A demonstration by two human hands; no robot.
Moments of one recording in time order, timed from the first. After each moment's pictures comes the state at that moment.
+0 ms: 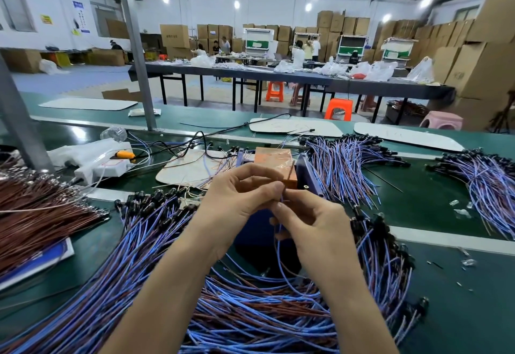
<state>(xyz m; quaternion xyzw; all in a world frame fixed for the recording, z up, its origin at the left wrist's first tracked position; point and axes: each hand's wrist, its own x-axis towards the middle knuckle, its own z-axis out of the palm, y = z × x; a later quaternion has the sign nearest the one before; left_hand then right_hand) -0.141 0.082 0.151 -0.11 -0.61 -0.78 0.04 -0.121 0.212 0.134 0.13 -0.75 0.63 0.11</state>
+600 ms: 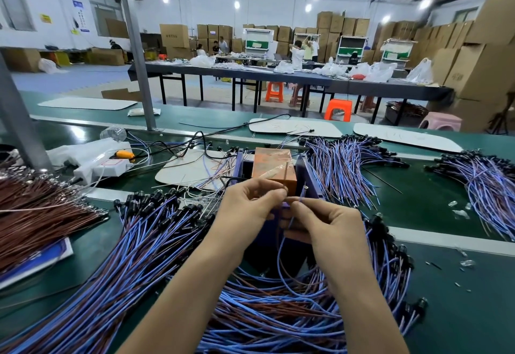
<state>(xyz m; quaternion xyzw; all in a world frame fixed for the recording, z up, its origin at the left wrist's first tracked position) -0.148 0.099 0.136 -0.03 -0.69 -0.72 0.07 -0.131 0.224 0.125 0.05 -0.69 0.72 0.10</state>
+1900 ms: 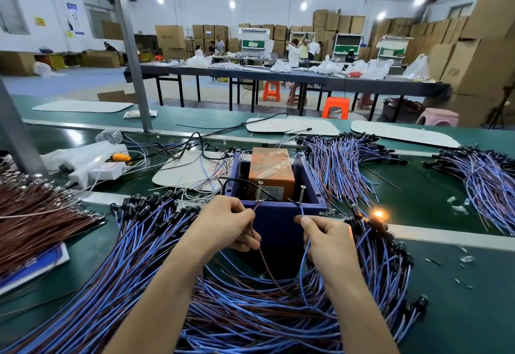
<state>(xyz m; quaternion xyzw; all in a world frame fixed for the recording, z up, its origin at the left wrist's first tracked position) -0.165 0.066 0.118 0.03 -0.80 -0.59 -0.07 -0.160 0.237 0.081 -0.07 -0.78 0.61 0.10</state>
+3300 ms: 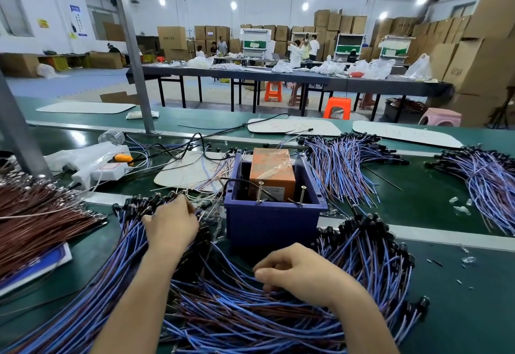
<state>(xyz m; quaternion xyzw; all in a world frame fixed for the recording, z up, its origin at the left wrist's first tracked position) -0.197 0.002 0.075 0.21 -0.96 -0.16 0.12 -0.142 0.231 0.095 0.16 -0.88 0.39 -0.23</state>
